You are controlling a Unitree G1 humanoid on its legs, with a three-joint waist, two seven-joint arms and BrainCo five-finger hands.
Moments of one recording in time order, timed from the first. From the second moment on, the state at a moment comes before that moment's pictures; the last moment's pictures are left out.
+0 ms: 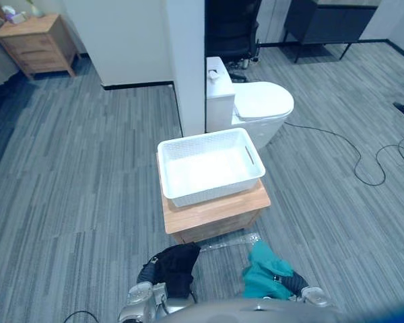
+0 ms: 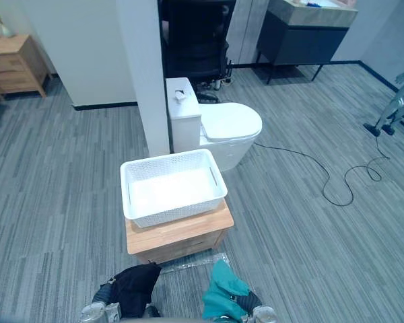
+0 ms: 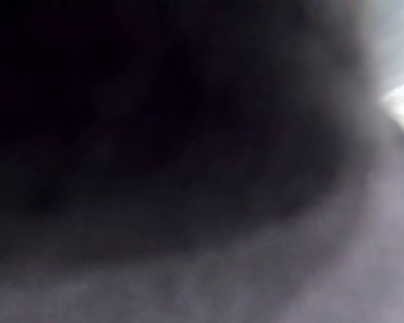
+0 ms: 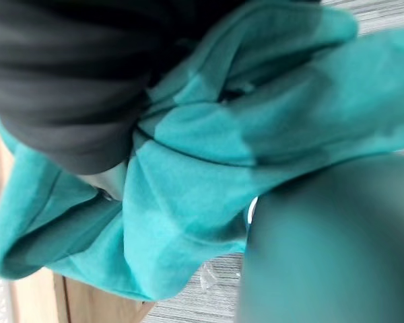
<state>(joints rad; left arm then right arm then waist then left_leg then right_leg) 0.09 0.08 0.12 0.98 -0.09 0.00 0.08 0.05 -0.13 -0.05 1.05 -0.11 -0.06 0.12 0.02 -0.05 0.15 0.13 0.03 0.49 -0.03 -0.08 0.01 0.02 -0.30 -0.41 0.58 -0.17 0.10</state>
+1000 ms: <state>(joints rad) 0.09 0.07 0.08 1.00 0.05 0.00 -0.03 0.20 -0.05 -0.30 0.96 0.44 0.01 -0.17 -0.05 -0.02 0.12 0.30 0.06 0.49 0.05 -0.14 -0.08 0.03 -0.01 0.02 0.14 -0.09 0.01</state>
